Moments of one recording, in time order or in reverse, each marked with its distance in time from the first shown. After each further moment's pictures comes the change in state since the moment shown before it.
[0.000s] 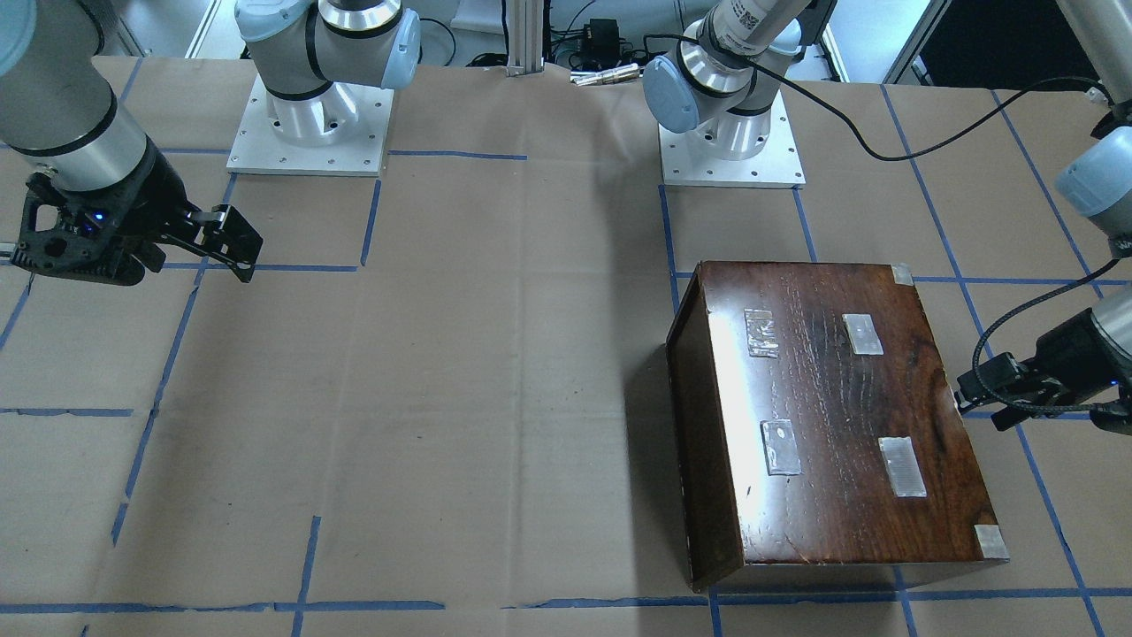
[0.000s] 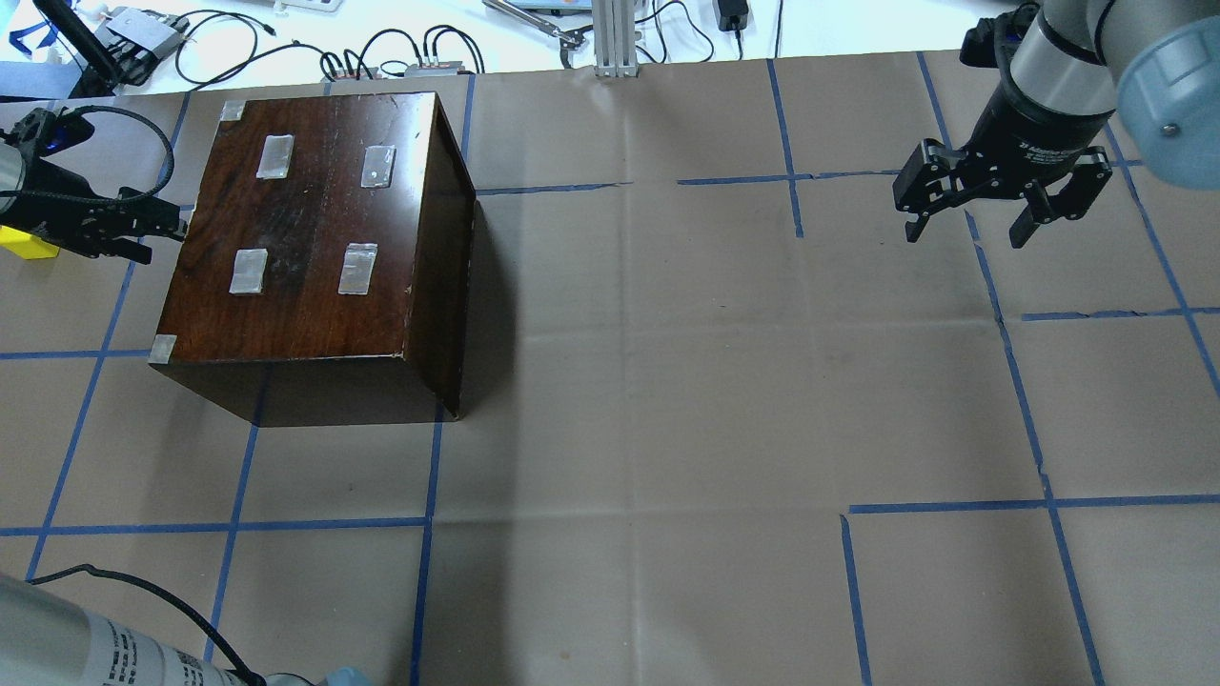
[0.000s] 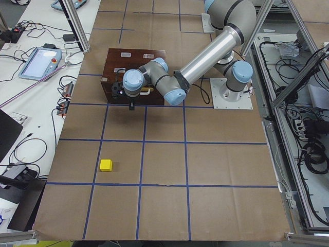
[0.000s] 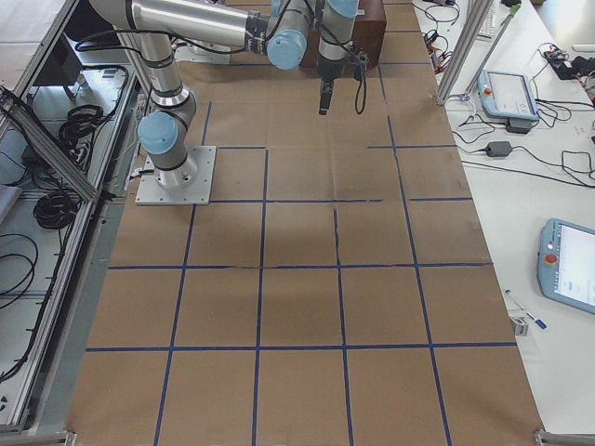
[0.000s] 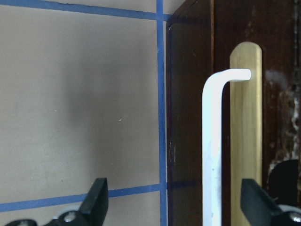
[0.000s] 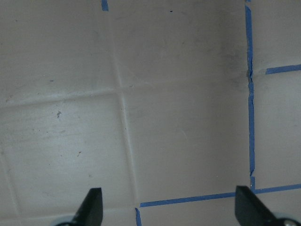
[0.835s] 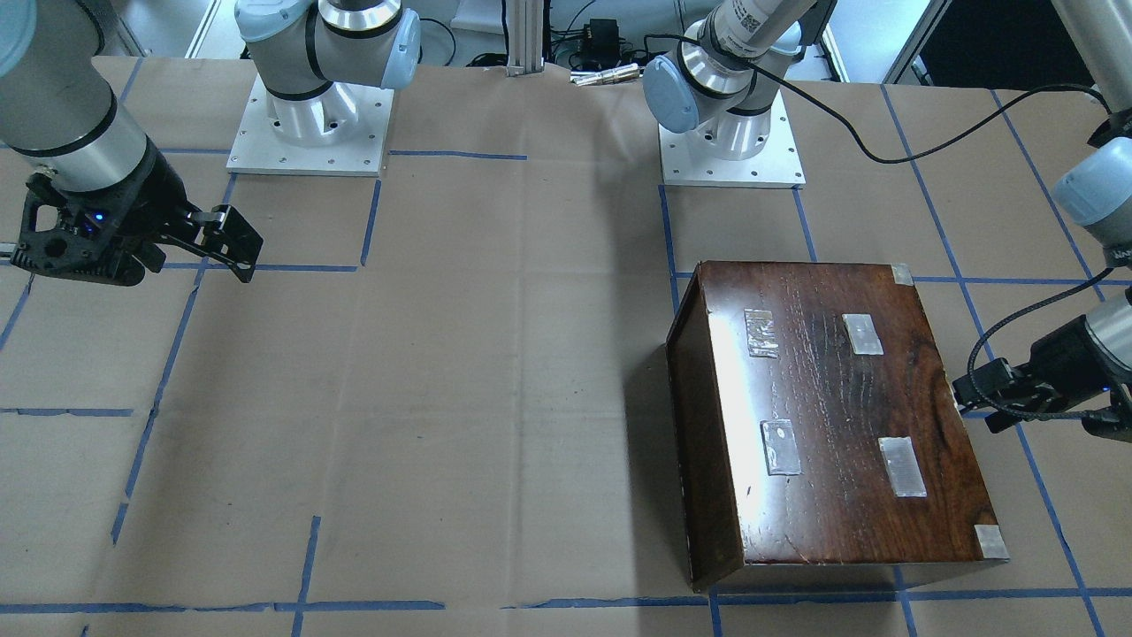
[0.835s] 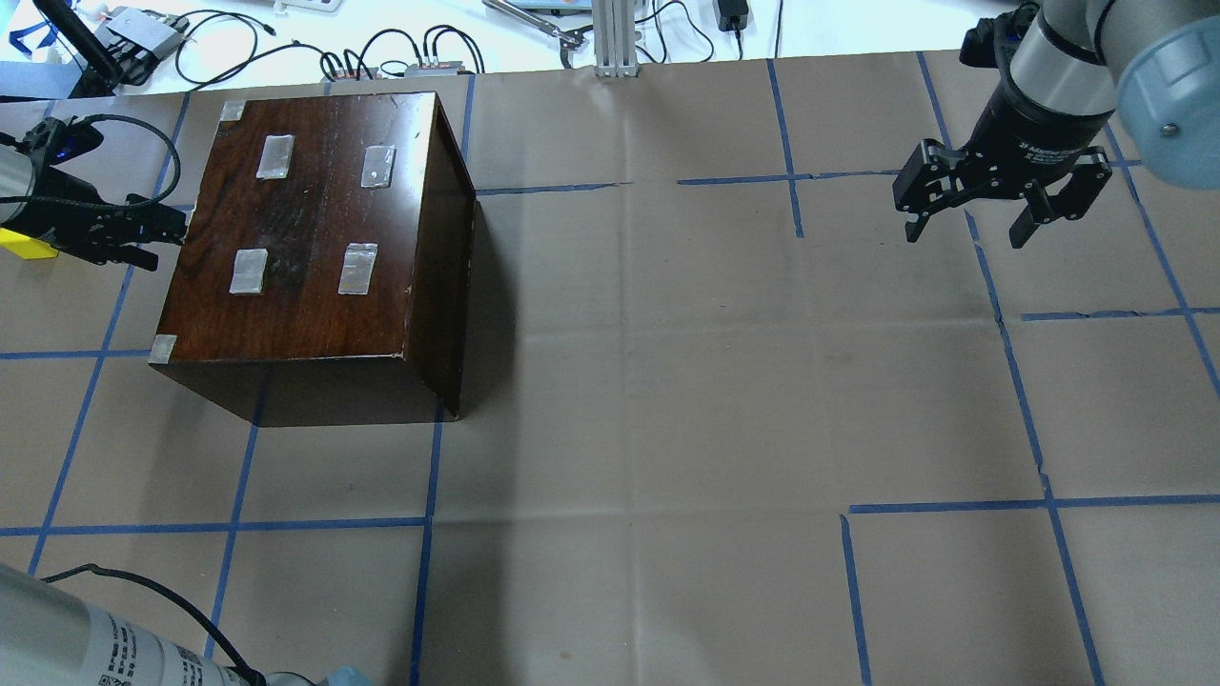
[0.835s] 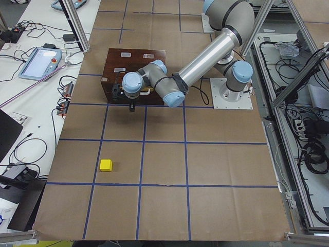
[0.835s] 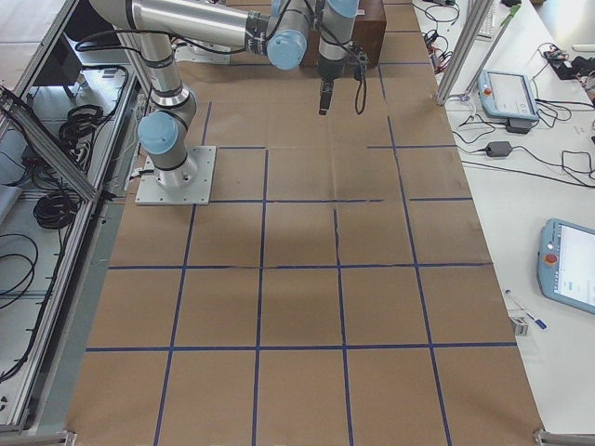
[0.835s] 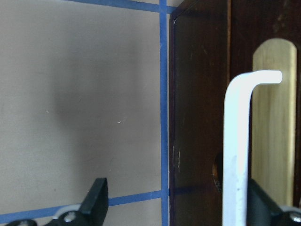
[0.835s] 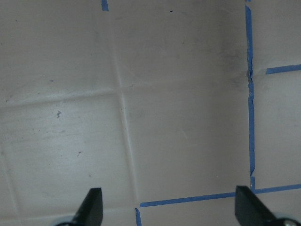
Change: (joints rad) left arm 0.002 -0.018 0.001 0.000 0.008 0.001; right arm 0.000 0.000 0.000 0.000 0.000 0.000
